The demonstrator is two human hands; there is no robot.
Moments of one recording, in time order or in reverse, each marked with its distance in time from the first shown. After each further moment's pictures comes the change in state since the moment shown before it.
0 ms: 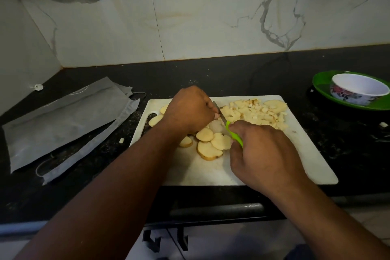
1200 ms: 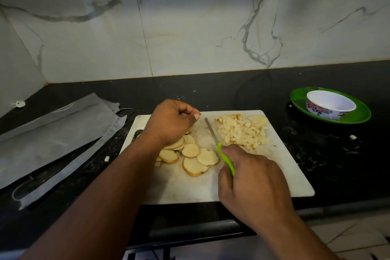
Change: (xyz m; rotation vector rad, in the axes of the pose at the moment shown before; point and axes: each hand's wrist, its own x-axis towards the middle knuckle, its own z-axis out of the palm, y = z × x) left_hand 0.001 -0.013 -0.006 -0.369 0.092 -0.042; right_hand -0.025 0.006 0.005 -0.002 0.112 0.012
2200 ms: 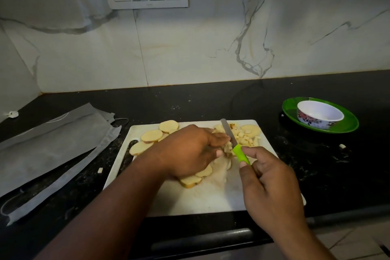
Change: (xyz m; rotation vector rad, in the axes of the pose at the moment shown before) left_hand -0.032 0.043 0.014 0.503 -0.460 0.445; right_hand -0.005 0.034 -0.004 0.432 0.145 0.233
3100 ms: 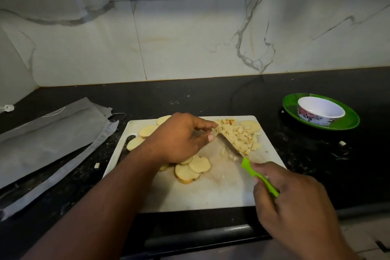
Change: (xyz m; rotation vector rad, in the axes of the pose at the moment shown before) left_hand 0.003 -0.019 0.003 -0.234 0.205 -0.189; right_hand -0.015 0.011 -0.038 -0.337 -0.024 -0.217
